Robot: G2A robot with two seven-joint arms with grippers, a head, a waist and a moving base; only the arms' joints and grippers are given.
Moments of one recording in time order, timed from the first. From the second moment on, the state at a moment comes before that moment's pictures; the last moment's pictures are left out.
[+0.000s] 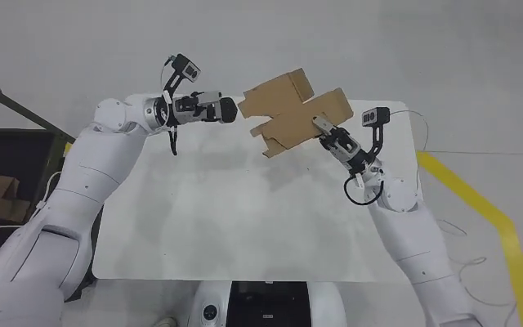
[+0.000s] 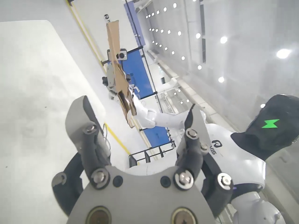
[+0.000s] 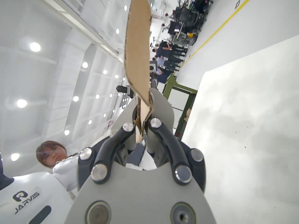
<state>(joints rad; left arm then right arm) 0.62 -0.97 -0.88 -1.01 -0.96 -0.53 -1.29 -1.14 -1.24 1.18 -1.40 0.42 -0.52 0.57</state>
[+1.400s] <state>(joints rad) 0.73 -1.04 -0.93 -1.13 -0.61 -0.54 -0.90 -1.26 -1.29 1.09 -1.58 0.03 -0.45 0.16</state>
